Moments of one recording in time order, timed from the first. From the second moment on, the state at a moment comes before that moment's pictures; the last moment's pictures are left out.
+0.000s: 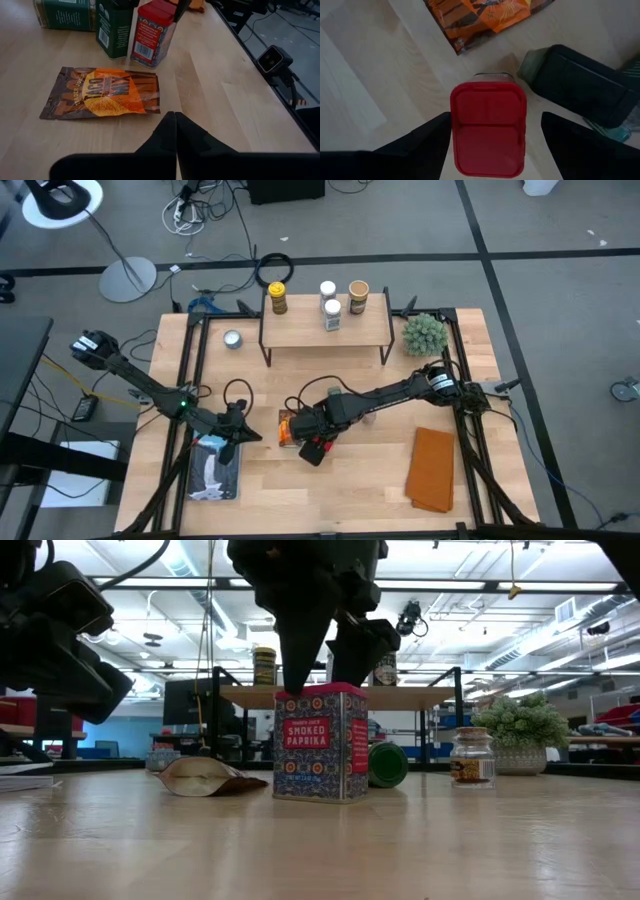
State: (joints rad) left arm -0.55 0.89 0.09 0.37 -0.28 -0.46; right arm 0.23 2.24 2.03 -1.13 0.03 0.78
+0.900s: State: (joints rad) left arm -0.54 0.89 0.09 0.37 -0.33 -0.42; right arm 0.24 2.24 2.01 -1.14 -0.02 0.78
